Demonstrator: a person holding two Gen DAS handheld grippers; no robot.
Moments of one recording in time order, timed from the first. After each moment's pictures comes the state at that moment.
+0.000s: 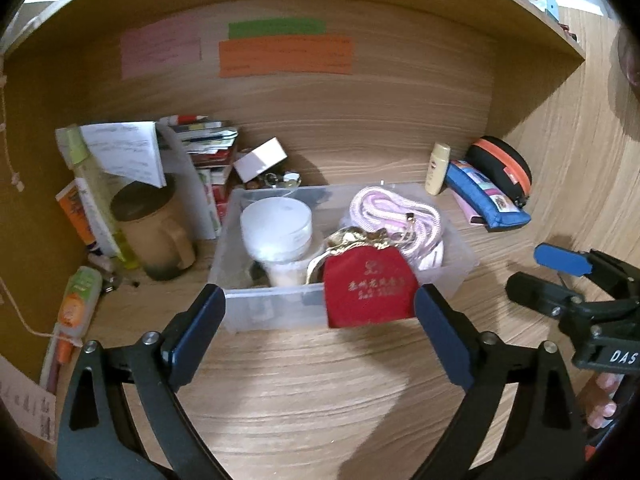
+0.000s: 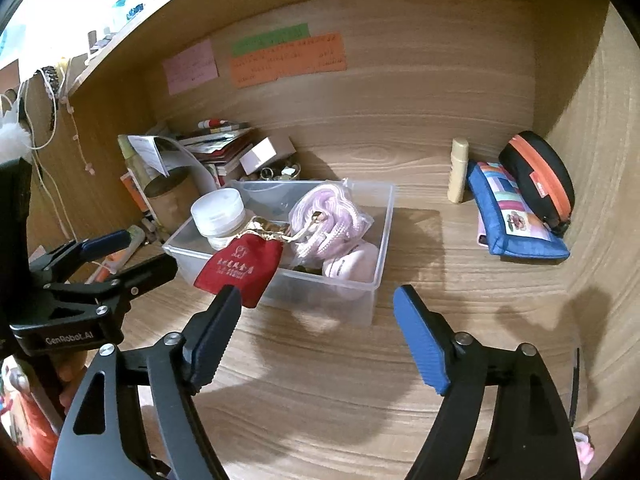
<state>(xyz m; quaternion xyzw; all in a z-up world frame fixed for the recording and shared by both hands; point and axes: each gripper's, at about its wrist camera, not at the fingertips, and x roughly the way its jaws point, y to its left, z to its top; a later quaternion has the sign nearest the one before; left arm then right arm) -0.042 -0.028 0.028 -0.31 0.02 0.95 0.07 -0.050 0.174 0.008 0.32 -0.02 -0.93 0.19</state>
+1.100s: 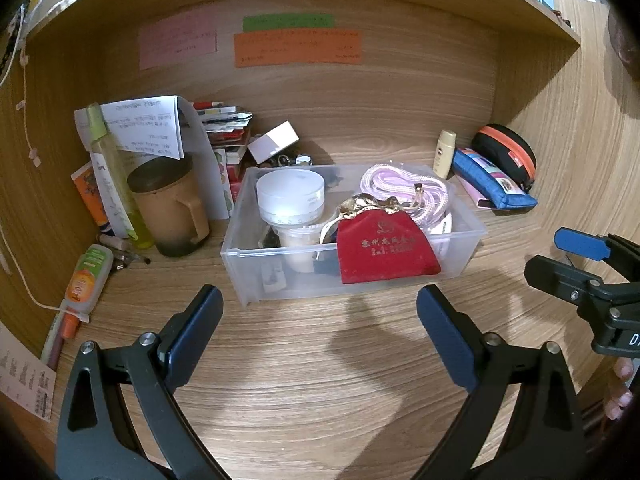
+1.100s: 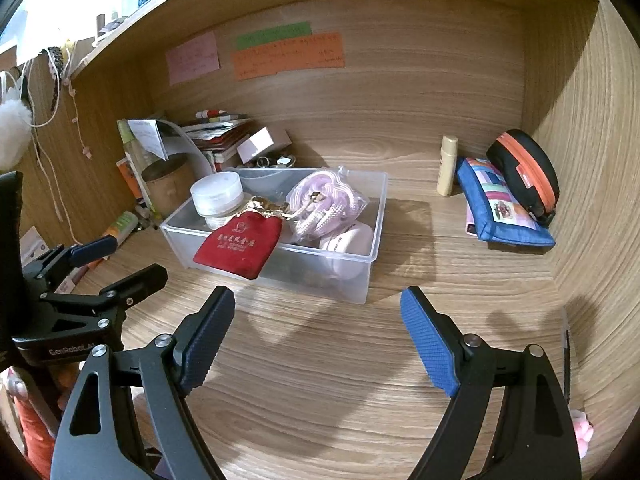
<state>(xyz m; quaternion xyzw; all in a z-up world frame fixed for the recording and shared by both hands) -0.018 -0.034 0.007 -0.31 0.02 0.95 0.05 -0.026 0.169 0.000 0.32 0.01 -0.93 0.17</state>
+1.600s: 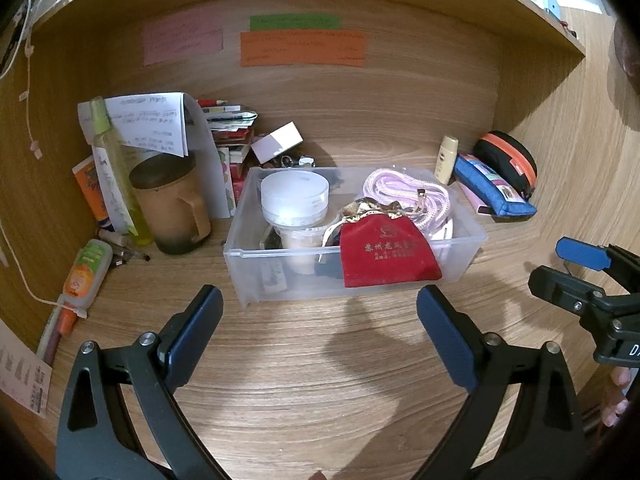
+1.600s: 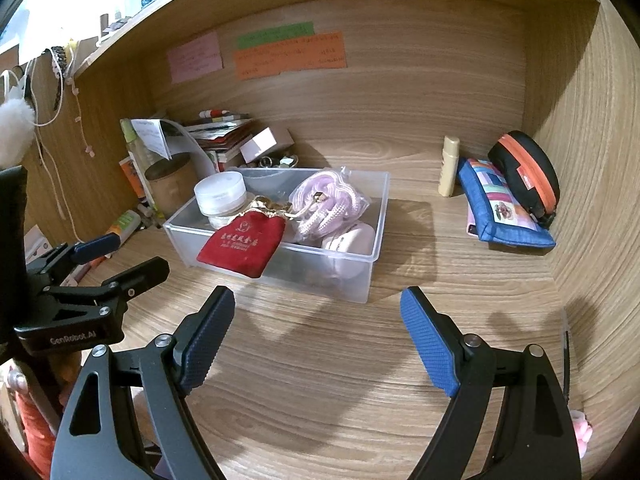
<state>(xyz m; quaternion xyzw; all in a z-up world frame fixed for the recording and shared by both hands) -0.019 -0.039 0.008 -0.31 0.00 0.95 0.05 -0.023 0.168 0.002 0.32 0.01 -0.93 0.17</state>
